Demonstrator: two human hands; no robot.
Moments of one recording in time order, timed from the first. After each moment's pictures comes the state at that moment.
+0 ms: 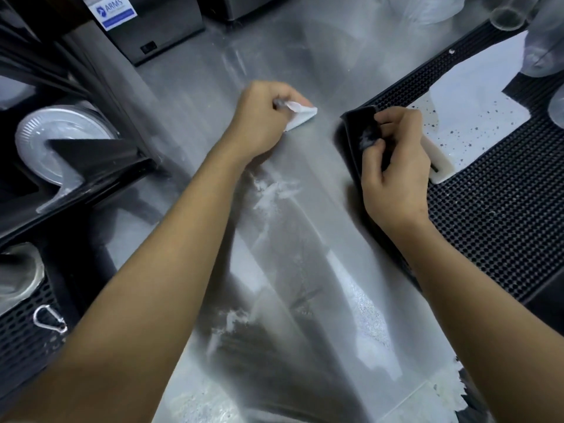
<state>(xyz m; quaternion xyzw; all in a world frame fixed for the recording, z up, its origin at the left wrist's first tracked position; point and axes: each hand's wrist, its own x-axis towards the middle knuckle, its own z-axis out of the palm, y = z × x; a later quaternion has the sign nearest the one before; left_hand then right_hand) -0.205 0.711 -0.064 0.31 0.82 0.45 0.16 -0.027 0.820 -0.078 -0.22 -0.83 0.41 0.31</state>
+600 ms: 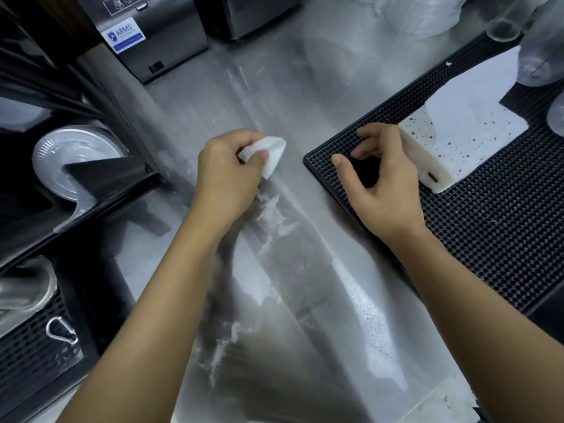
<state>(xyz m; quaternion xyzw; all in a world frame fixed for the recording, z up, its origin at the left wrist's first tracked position) -0.153 0.655 -0.043 0.16 0.86 0.48 0.11 -0.028 0.815 -0.073 -0.21 -0.85 0.42 0.26</state>
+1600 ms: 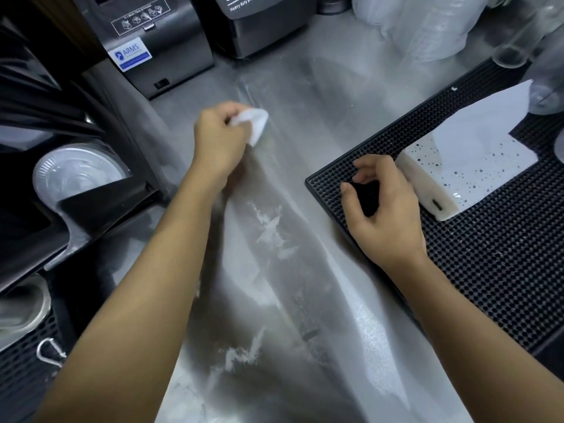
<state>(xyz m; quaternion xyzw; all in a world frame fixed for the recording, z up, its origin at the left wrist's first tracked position) -0.232 0.687 -0.049 0.10 0.83 0.54 0.10 -0.032 0.818 -0.075 -0.20 -0.87 0.39 0.24</state>
